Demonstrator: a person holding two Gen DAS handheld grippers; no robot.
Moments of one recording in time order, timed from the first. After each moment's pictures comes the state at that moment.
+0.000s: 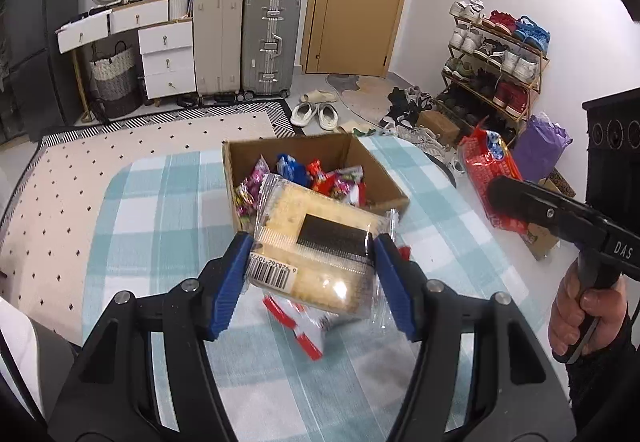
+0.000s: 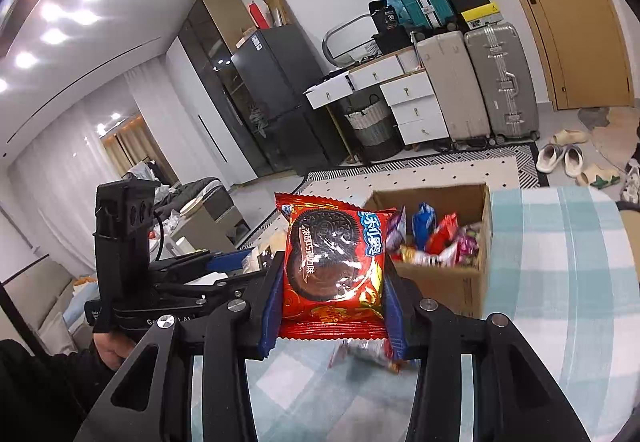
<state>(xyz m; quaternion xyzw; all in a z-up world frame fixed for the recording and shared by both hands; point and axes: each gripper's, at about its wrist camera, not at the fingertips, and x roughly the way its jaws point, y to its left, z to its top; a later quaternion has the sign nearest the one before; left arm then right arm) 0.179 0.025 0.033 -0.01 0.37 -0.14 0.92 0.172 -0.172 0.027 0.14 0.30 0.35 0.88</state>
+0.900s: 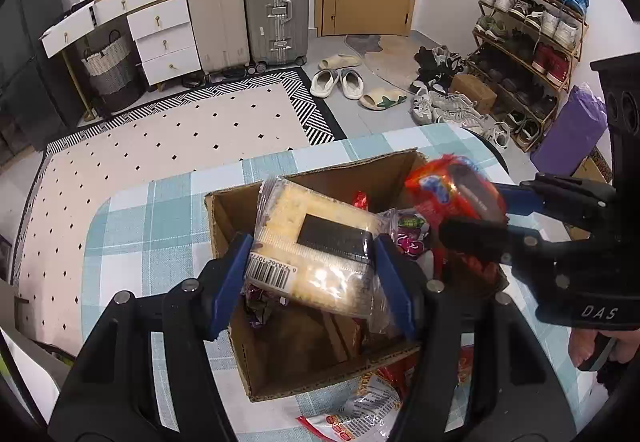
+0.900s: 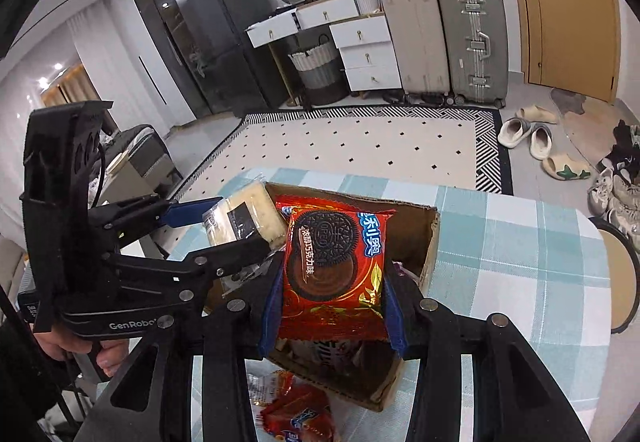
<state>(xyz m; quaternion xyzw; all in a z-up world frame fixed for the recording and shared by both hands) 0.383 -0.015 -0.021 0.04 0.44 -0.10 0.89 0.362 -0.145 -0.052 0.06 0.42 0.28 0.86</state>
